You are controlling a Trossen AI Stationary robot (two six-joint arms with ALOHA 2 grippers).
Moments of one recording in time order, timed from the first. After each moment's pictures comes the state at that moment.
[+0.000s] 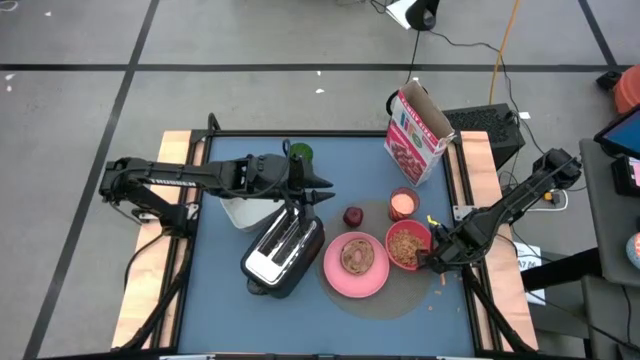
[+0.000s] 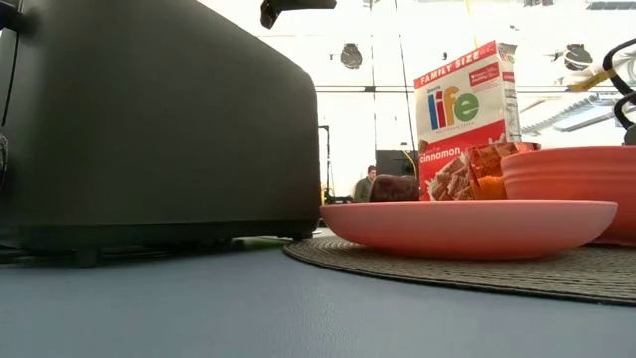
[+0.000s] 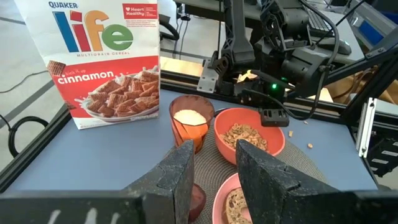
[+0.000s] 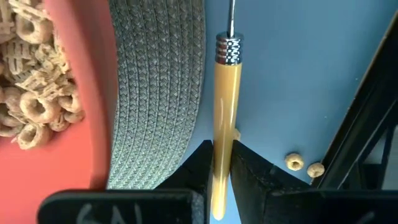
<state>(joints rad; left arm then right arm) -0.01 1.47 1.32 -0.24 -0.11 -0.15 0.64 1.00 0.42 -0.80 -0.24 2.21</state>
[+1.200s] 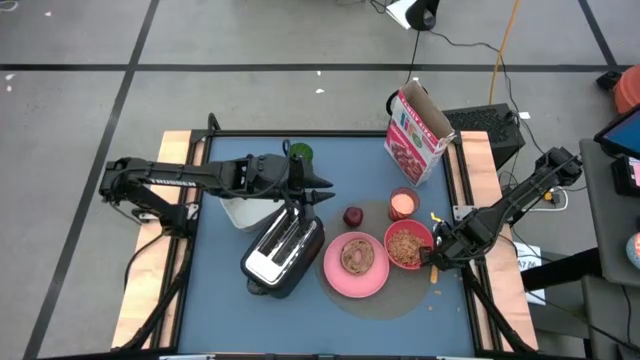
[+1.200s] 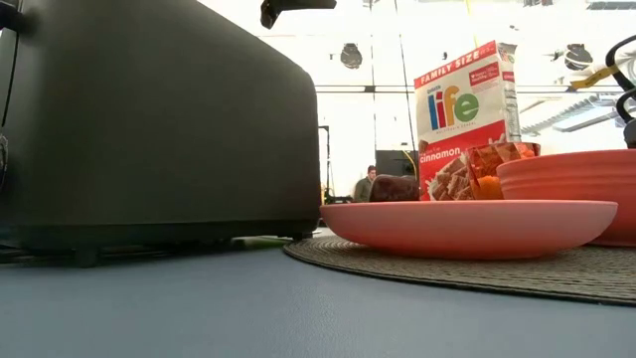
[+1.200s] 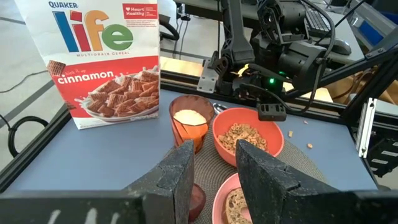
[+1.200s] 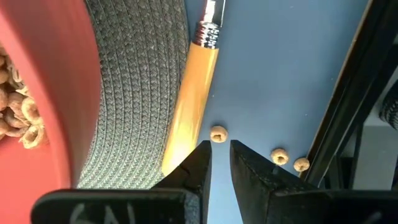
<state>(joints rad) -0.01 1.47 1.32 -0.24 -0.11 -0.15 0.64 0.92 0.42 -0.87 -0.24 2.24</state>
